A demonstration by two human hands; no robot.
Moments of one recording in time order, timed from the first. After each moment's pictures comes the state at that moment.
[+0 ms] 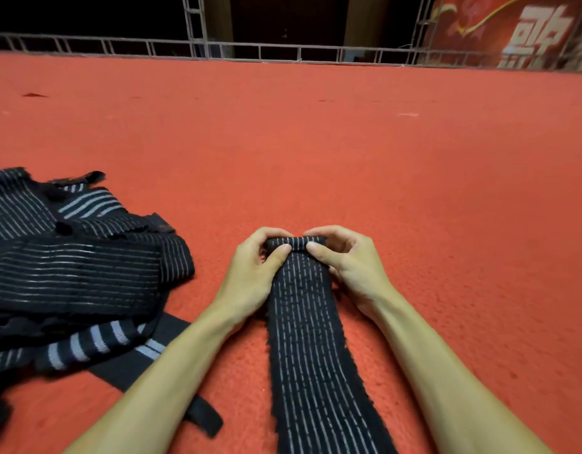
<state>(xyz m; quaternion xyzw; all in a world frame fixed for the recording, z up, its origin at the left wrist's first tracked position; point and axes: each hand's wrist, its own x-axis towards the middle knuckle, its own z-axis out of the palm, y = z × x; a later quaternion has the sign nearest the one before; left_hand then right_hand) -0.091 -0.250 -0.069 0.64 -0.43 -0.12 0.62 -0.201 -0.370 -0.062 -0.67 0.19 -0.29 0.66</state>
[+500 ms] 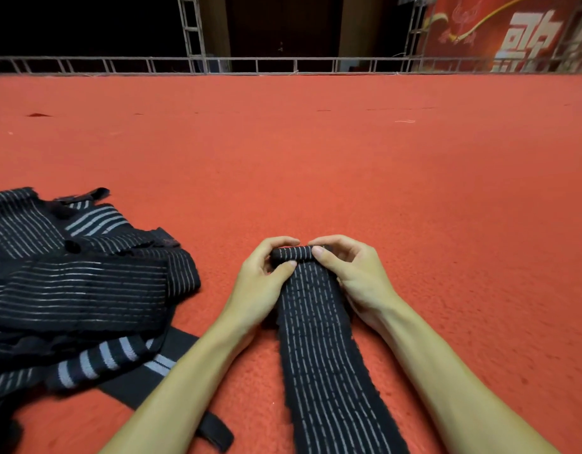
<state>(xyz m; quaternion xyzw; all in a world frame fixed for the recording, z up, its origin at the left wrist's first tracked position) -0.099 -0.247 -0.064 0.62 -0.37 -0.20 0.66 -0.198 -0.364 -0.063 -0.65 0.19 -0.32 0.66</state>
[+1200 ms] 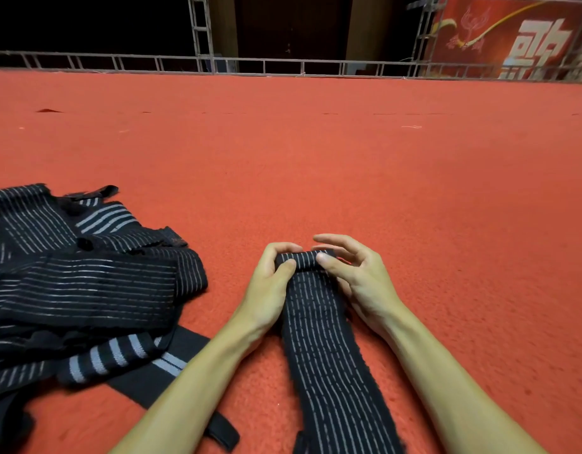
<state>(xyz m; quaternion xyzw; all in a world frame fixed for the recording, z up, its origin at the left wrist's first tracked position) -0.104 -0.249 -0.062 0.61 -0.34 -0.22 0.68 -0.199 -0.366 -0.061 -0.66 0.16 -0.30 0.67</state>
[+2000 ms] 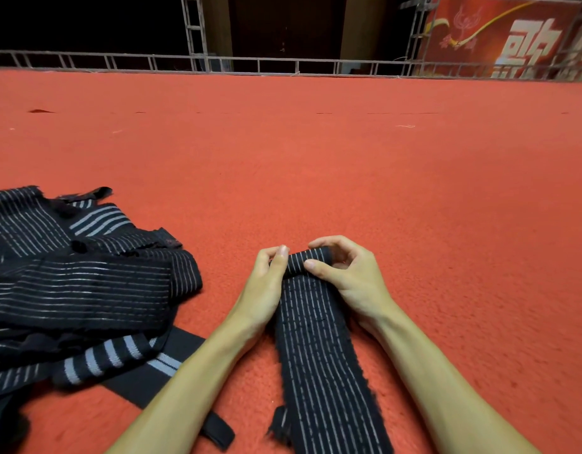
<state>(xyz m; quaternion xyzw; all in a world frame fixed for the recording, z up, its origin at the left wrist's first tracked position) -0.104 -0.253 -0.067 0.65 -0.30 -0.23 0.66 -0.201 -0.362 -0.059 -0.70 0.16 -0.33 0.61</state>
